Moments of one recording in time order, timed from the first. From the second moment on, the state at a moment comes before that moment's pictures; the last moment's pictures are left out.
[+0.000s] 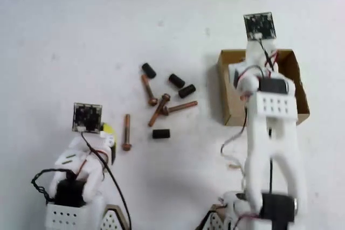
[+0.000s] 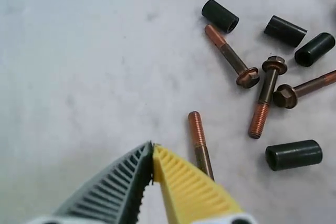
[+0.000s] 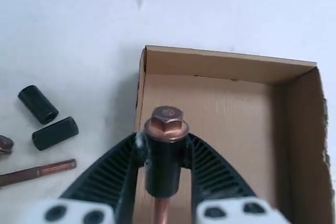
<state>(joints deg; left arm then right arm) -0.3 -103.9 93.2 61.8 2.7 2.2 -14.2 24.1 48.4 13.7</state>
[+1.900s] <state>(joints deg) -0.2 -103.9 94.7 61.8 2.2 -13.8 5.1 -4.7 73.2 9.8</state>
